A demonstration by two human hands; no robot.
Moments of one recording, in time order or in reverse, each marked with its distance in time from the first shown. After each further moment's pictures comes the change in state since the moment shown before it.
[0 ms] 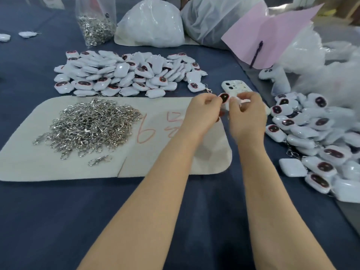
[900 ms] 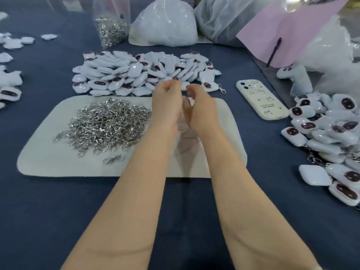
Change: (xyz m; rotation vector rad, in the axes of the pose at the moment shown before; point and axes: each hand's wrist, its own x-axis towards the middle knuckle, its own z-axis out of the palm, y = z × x) left_hand 0.001 0.012 -0.072 -0.154 0.468 0.043; right_hand -0.017 -0.035 0.097 -0.092 -0.448 -0.228
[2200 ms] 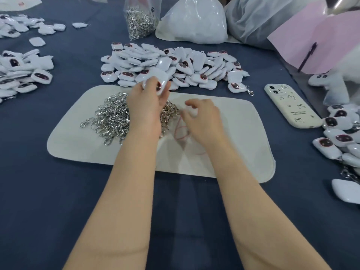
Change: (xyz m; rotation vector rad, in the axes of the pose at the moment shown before) left_hand 0.023 -0.005 -0.077 -0.513 0.160 -0.019; right_hand -0.017 -0.010 0.038 -0.264 -0.188 0.005
